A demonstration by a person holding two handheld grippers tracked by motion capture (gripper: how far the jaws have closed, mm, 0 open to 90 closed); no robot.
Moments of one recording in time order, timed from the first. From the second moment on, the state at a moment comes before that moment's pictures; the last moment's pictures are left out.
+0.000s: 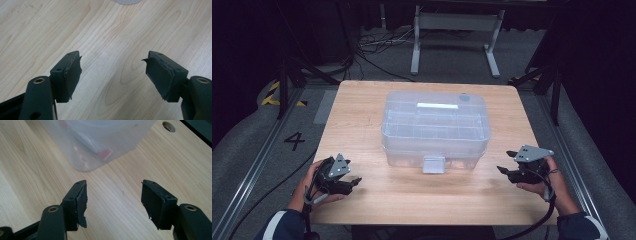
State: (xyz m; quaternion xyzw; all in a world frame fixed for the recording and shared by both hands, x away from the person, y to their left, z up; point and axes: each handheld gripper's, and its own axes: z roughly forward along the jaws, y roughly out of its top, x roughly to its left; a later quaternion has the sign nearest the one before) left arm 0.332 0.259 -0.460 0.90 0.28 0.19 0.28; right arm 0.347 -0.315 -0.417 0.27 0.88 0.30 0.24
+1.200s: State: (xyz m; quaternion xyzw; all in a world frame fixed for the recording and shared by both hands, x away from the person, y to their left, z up) left arm 0.313 0.316 -0.494 0.86 0.36 0.14 0.33; right arm 0.322 -0.377 -0.484 0.38 0.84 0.33 0.19
